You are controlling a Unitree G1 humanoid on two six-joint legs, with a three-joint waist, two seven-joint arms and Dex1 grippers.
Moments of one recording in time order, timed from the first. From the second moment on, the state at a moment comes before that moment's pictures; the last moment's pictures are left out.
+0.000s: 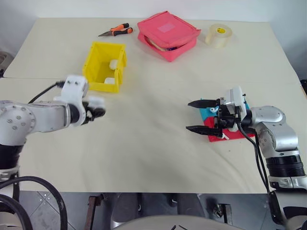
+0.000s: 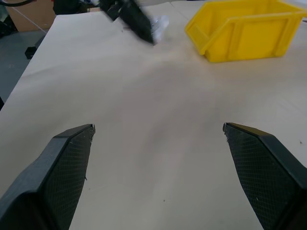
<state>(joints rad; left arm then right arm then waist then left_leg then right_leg) -0.55 1.01 -0.07 -0.28 -1.27 0.98 0.27 -0.43 -0.68 -0.02 0.02 0.49 0.26 1.31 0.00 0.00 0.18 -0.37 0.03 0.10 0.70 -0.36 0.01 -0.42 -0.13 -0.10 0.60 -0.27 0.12</state>
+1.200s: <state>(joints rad) -0.79 0.12 -0.18 0.49 -0.43 0.06 -1.13 0.16 -1.03 -0.47 -0.67 0.59 0.87 0.94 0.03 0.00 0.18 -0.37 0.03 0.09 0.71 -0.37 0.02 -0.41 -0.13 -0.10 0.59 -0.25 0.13</state>
